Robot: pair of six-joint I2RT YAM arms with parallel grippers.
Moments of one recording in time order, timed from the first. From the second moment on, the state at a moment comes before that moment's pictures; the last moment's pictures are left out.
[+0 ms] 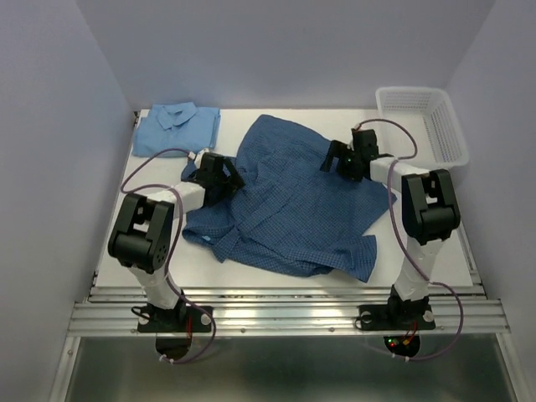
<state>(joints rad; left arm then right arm) -0.31 1.69 0.90 -0.04 -0.09 -0.79 0.18 1.99 1.31 -0.12 -0.14 0.45</state>
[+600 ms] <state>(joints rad) -0.40 2.53 2.17 -0.31 0.06 -0.46 0.14 1.46 0.69 -0.10 0.05 0.62</state>
